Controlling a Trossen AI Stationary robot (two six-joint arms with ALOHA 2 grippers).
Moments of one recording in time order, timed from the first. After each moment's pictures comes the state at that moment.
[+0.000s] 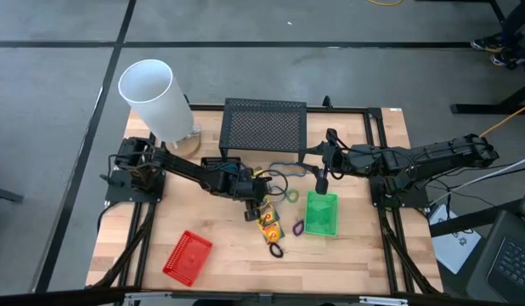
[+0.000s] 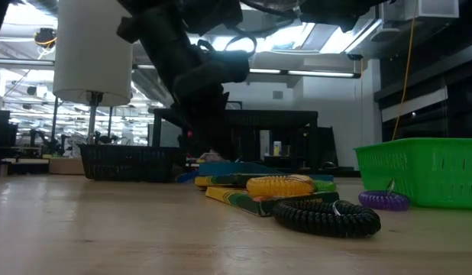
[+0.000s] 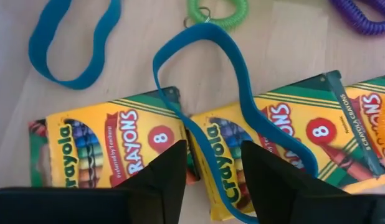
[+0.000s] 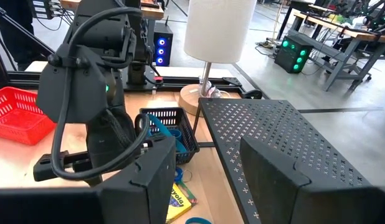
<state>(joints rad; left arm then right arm) -0.12 1.78 1.11 -0.27 -0.17 -0.29 0.17 1.03 0.79 -0.03 0.40 -0.03</state>
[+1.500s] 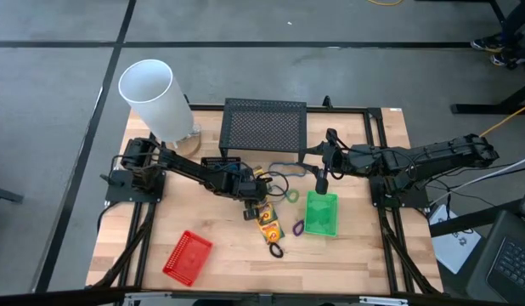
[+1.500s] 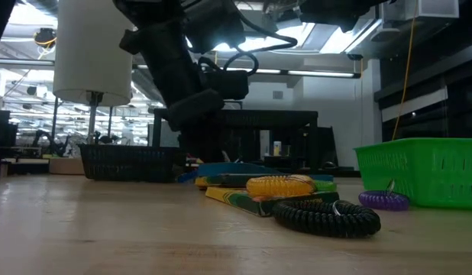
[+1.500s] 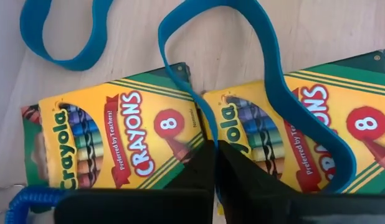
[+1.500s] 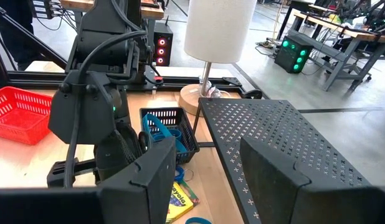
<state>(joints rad) -0.10 1.83 1.11 -0.28 -0.19 -0.25 0.17 1.03 0.79 -0.03 0.40 -0.03</state>
